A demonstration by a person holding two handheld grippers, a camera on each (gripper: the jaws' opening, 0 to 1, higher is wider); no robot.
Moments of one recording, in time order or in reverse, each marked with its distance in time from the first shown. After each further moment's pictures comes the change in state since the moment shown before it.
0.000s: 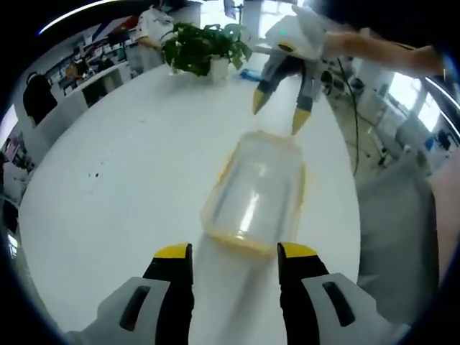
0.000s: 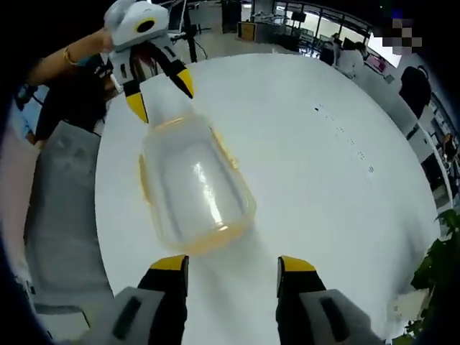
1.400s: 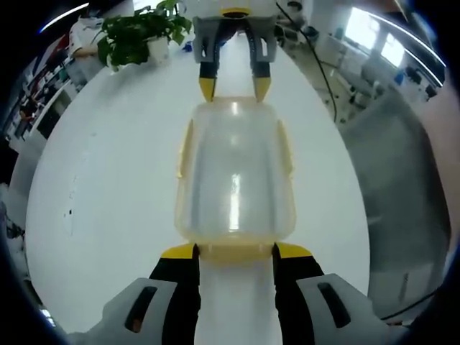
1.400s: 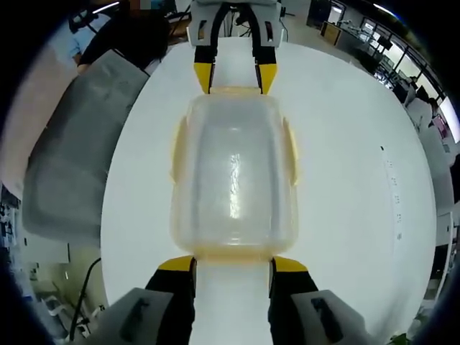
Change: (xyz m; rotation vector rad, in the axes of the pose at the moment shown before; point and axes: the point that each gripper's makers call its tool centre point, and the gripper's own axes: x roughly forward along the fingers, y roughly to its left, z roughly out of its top) left arm 0.026 -0.008 -0.021 0.353 0.243 -0.143; right arm 0.027 0.017 0.001 -0.456 0.170 0.144
